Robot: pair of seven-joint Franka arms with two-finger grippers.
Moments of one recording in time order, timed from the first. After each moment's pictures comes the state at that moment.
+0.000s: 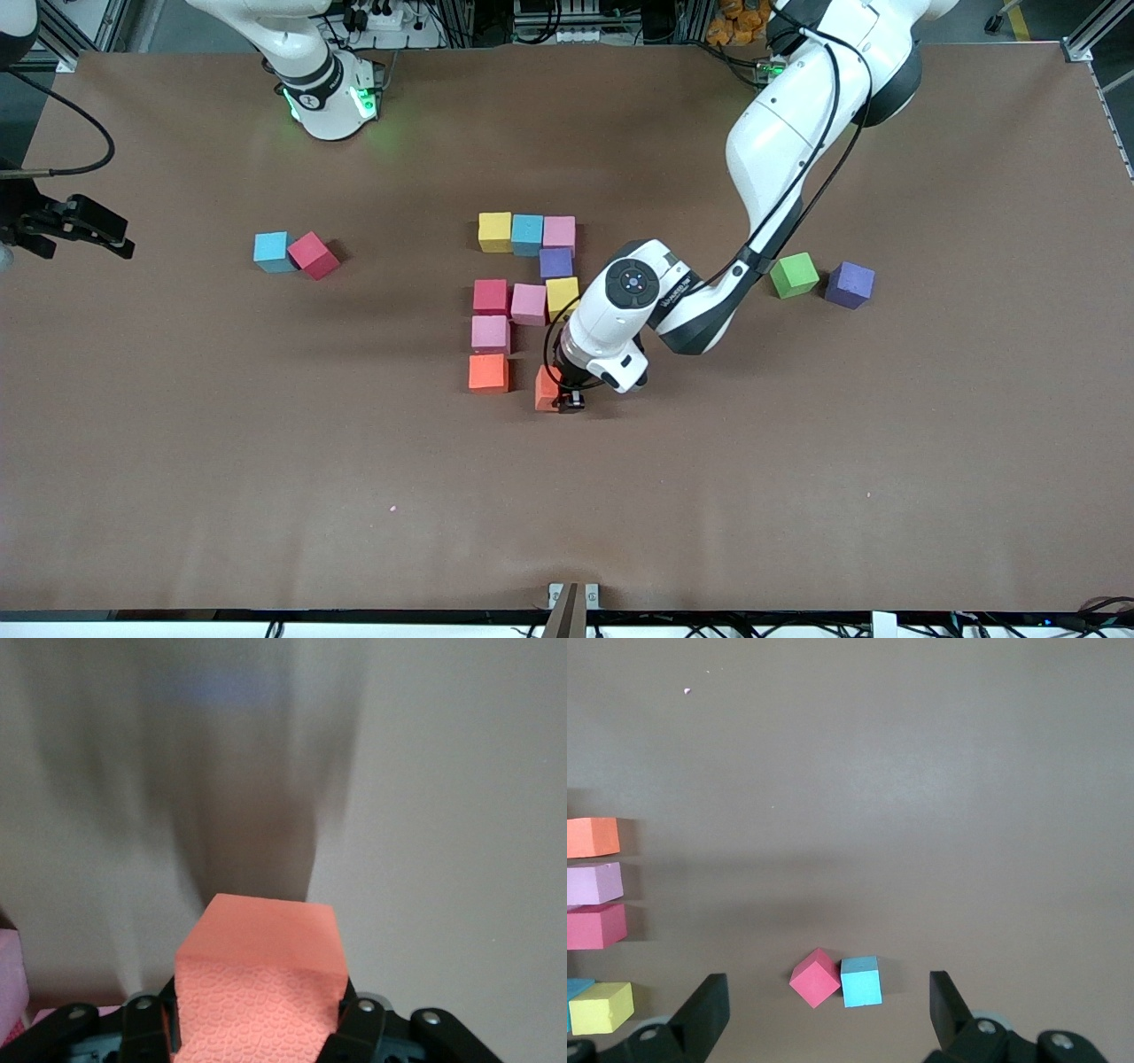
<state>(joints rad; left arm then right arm) -0.43 1.02 -0.40 -1.20 0.27 2.50 -2.44 -0.06 -0.01 0.00 -1.62 -0.02 1.63 -0.05</state>
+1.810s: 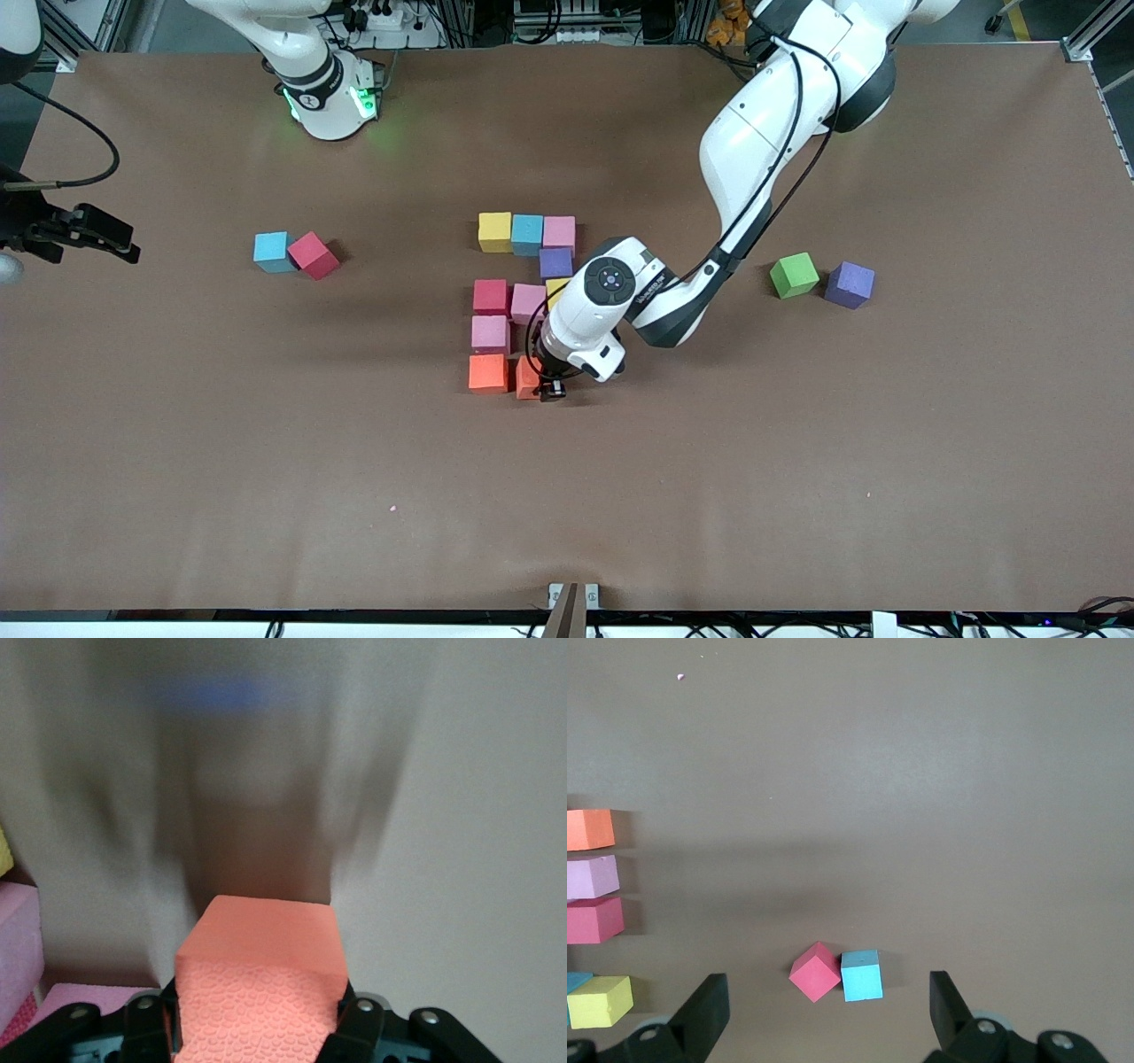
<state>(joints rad) -0.52 1.08 -0.35 -1.15 0.17 2.53 -2.49 -0.06 0.02 0.01 -1.61 -0.01 1.61 -0.05</state>
